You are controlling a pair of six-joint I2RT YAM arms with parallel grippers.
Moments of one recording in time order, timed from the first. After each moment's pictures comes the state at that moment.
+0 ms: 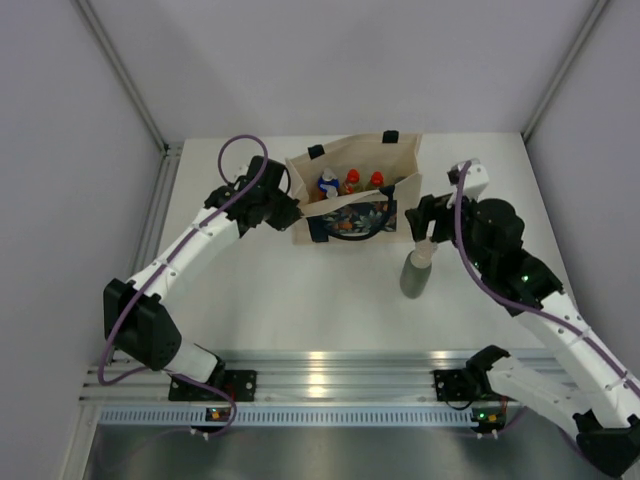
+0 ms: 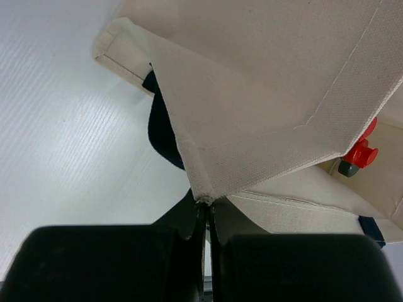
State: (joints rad) left arm -0.49 1.49 1.36 -0.72 -0.10 -1.31; right arm 0.54 0.81 0.90 -0.33 0.15 0.13
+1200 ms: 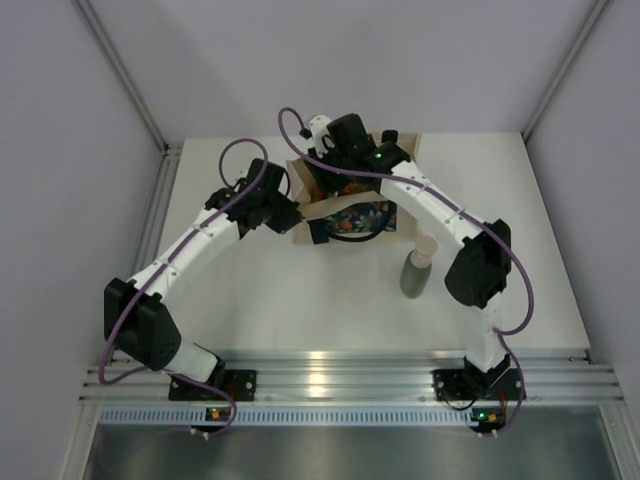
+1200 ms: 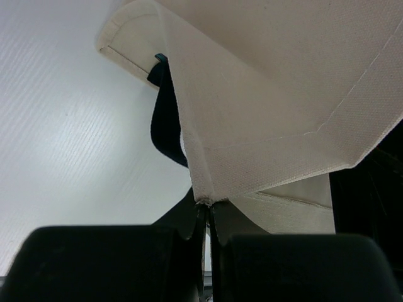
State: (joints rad) left arm -0.49 1.49 1.33 -0.71 -0.07 -1.32; right arm 0.69 2.01 2.04 -0.71 -0.03 -0.14
